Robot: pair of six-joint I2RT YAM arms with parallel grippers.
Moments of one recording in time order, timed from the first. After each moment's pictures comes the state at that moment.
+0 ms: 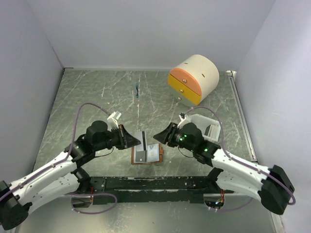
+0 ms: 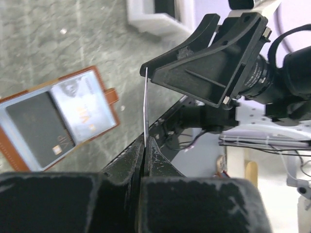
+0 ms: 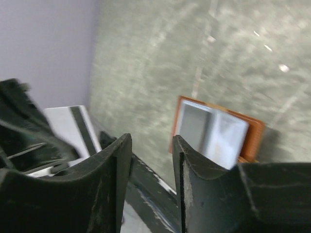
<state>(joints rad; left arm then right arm) -0.77 0.76 0.53 -0.11 0.28 -0.93 0.83 0.89 0.44 0.12 -0.04 1.01</state>
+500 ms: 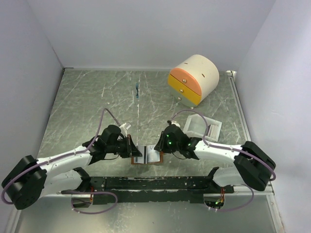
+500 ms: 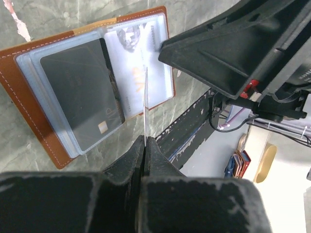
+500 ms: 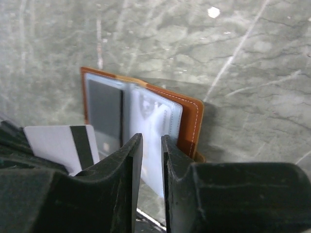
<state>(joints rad) -0.77 1.06 0.38 0.03 0.38 -0.93 0.88 1.28 0.51 0.01 0.00 0.92</state>
